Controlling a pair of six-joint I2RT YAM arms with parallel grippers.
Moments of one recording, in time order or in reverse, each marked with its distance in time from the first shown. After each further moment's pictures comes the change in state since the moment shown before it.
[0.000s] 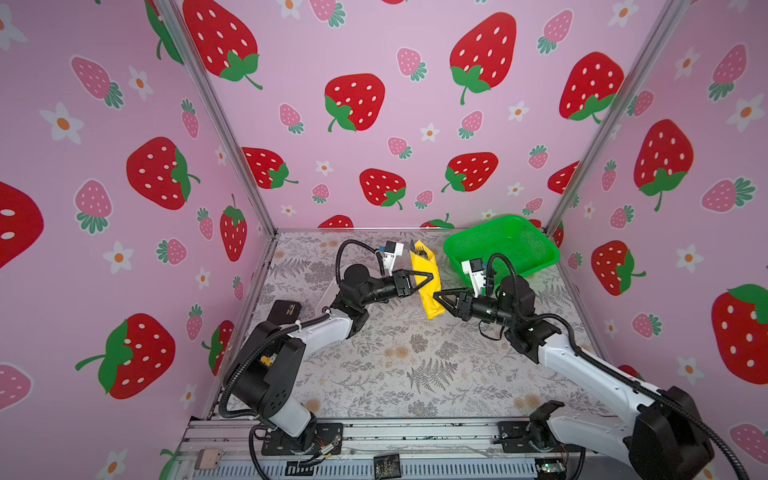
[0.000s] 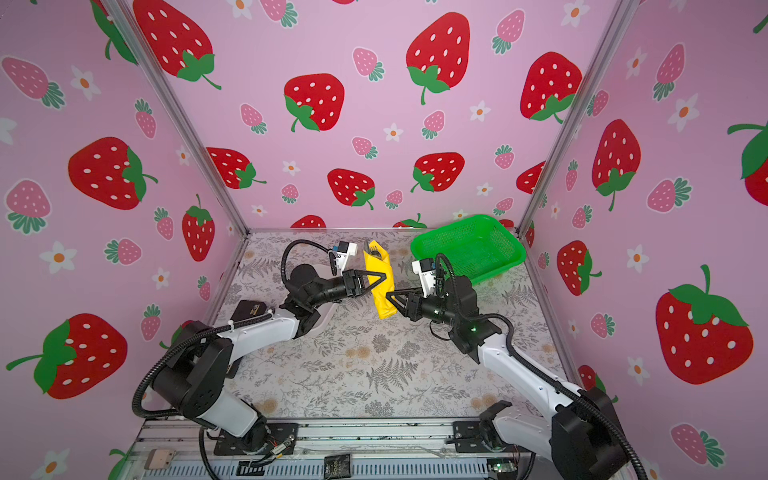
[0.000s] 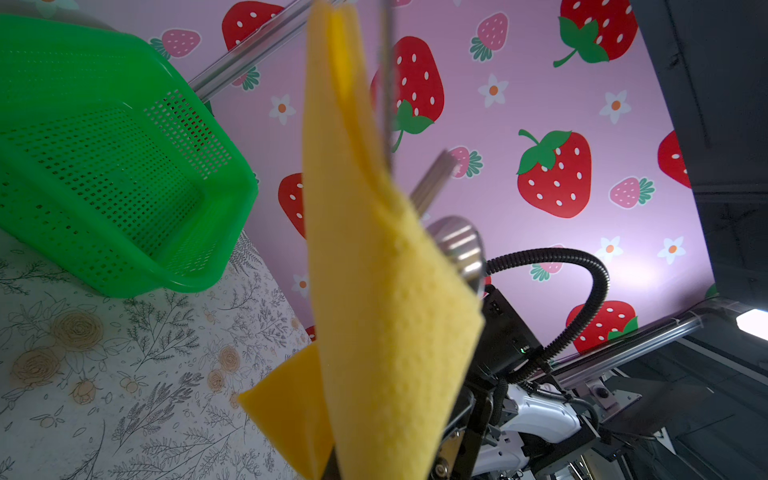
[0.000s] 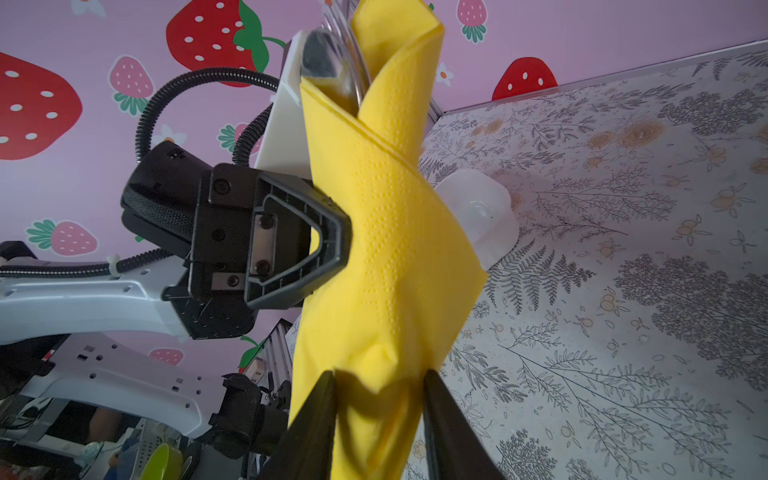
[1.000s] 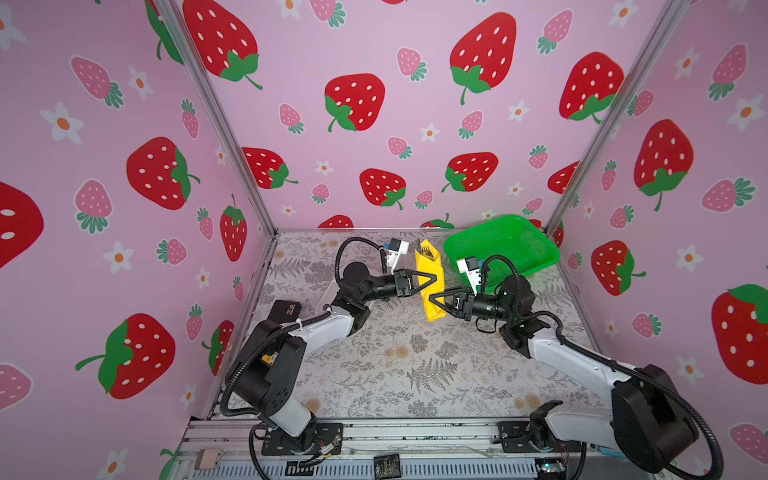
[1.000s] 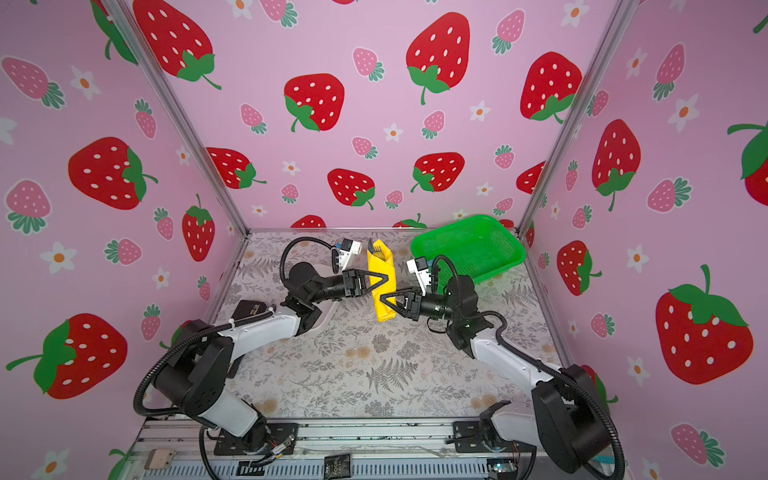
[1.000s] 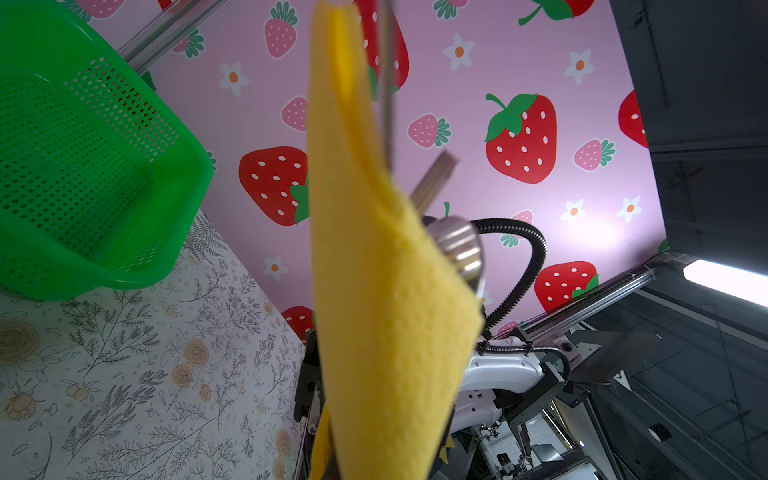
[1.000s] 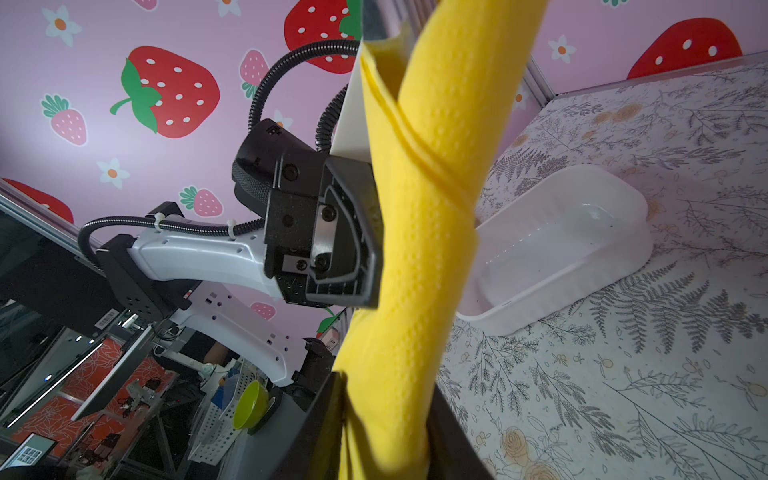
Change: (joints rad) left arm -0.004 0.017 0.037 0.053 0.107 -0.029; right arm -0.032 0.114 -0.030 0.346 -0.282 0.155
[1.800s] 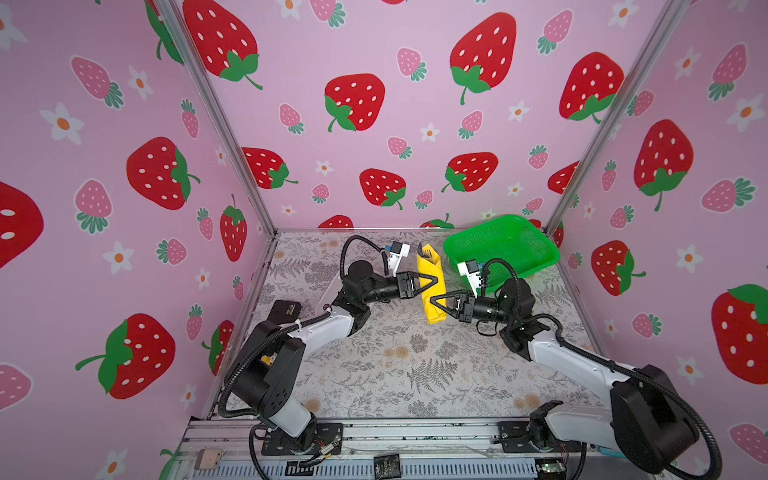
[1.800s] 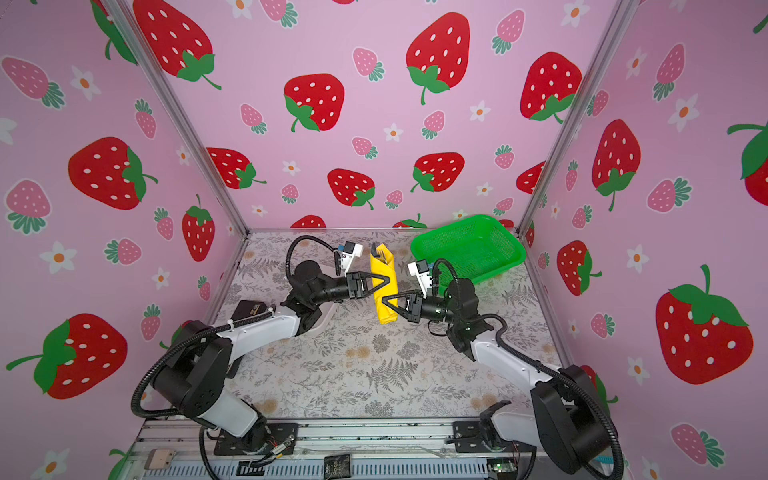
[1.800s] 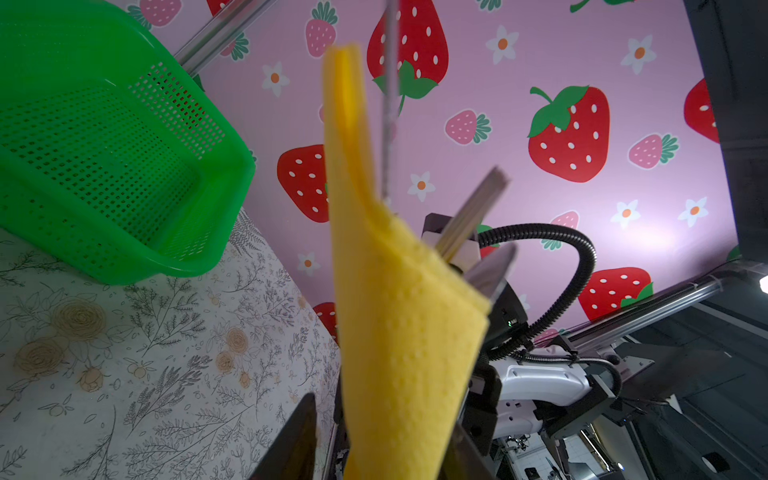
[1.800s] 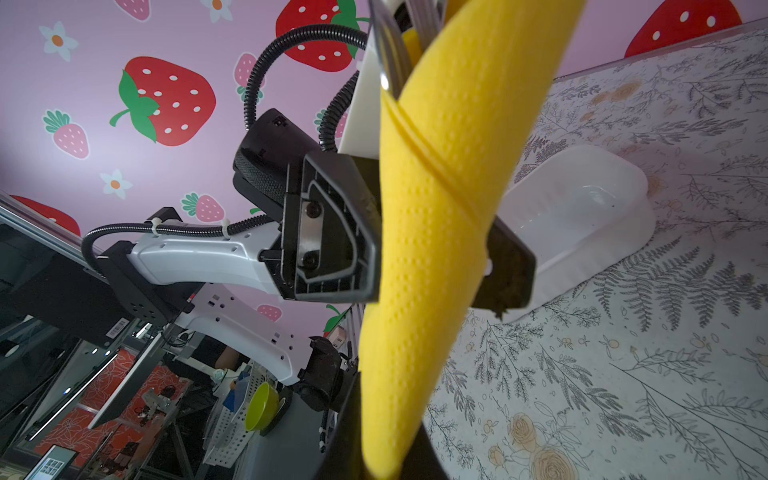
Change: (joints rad) left arm -0.005 -0.013 0.003 -0.165 -0.052 0.133; right arm -0.005 -0.007 -0.033 0.017 0.005 0.047
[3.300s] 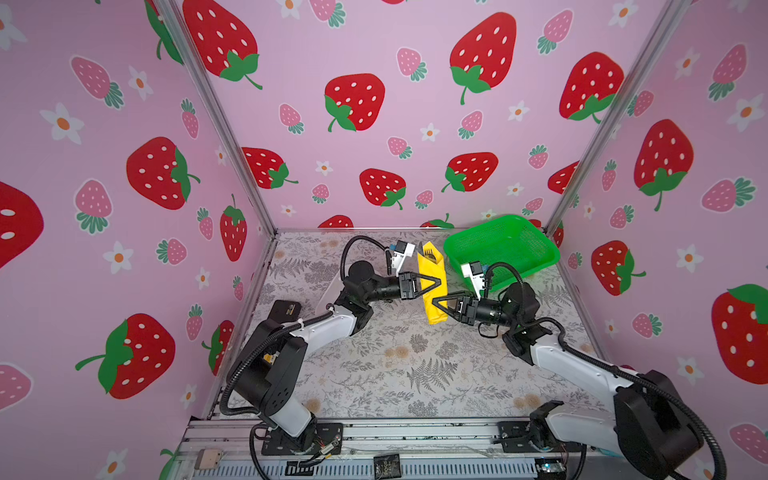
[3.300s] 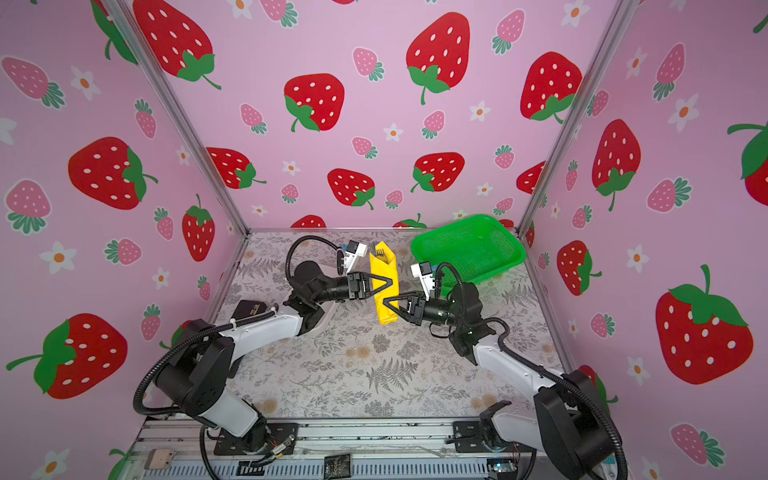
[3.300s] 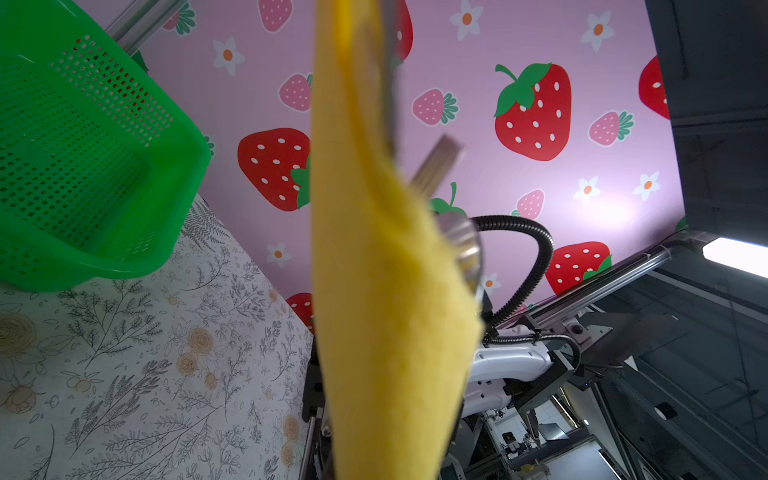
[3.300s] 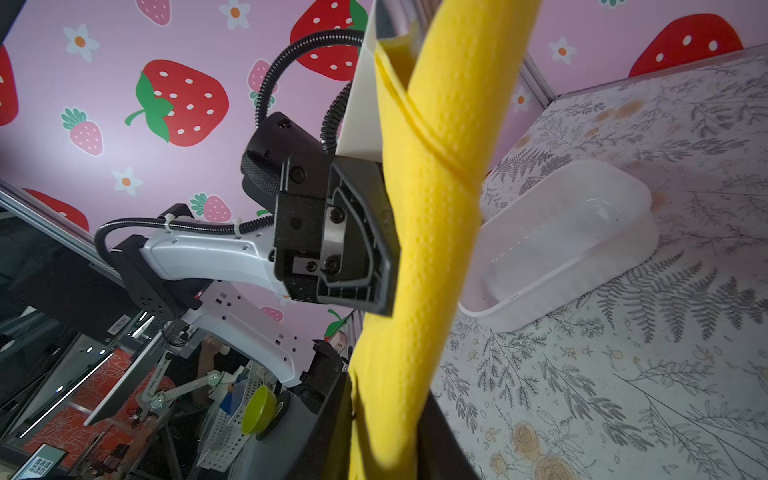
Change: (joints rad) left arm -0.014 0.014 0.016 0.096 0.069 -0.064; right arm -0.007 -0.042 -0.040 0.041 0.008 0.005
